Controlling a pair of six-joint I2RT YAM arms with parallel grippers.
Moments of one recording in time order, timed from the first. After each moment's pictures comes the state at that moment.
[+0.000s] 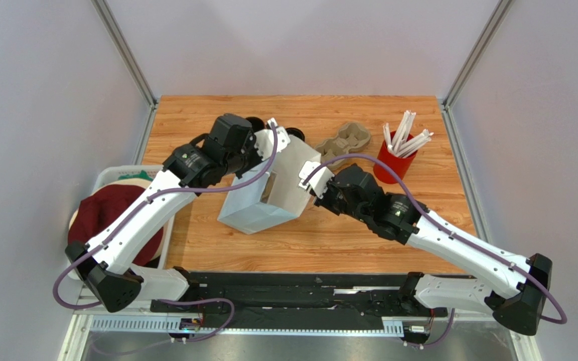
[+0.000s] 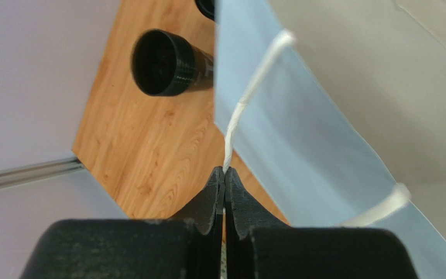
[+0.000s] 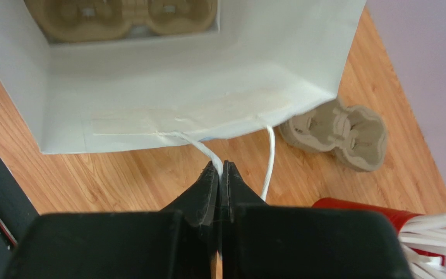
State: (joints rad) left arm -0.69 1.30 1.43 -0.85 -0.15 0.56; right arm 0.96 1.09 1.00 -0.46 0.19 -0.36
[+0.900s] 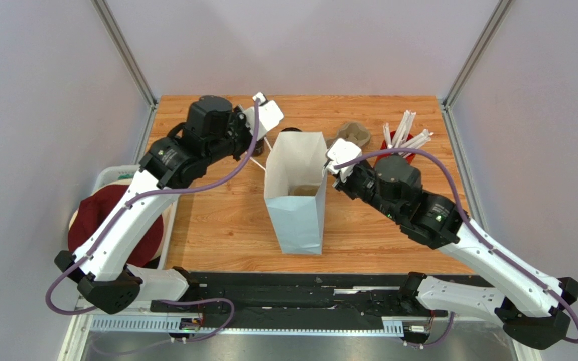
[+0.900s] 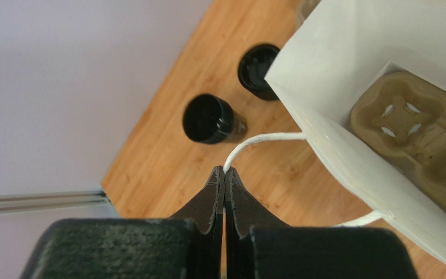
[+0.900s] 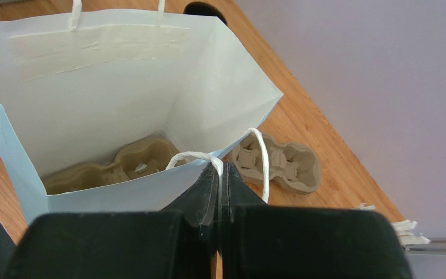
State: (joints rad) left arm -0.67 1.29 1.68 -0.82 -0.09 0.53; right arm 0.94 0.96 1.19 -0.47 0.22 -0.38
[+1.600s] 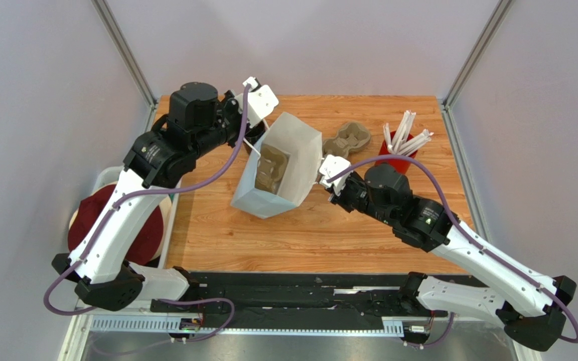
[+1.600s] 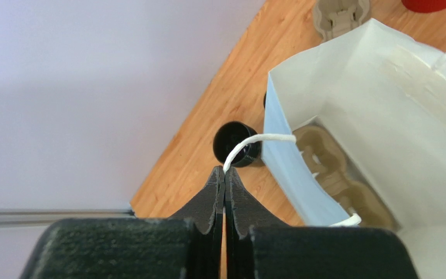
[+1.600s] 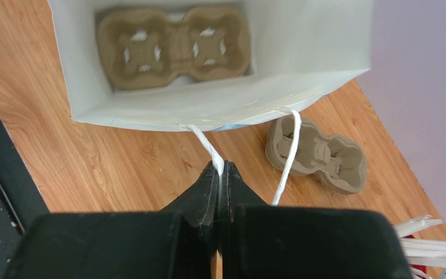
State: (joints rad) left arm -0.67 1.31 1.81 -0.84 -0.08 0.58; right arm 0.93 0.95 1.07 -0.48 0.10 -0.36
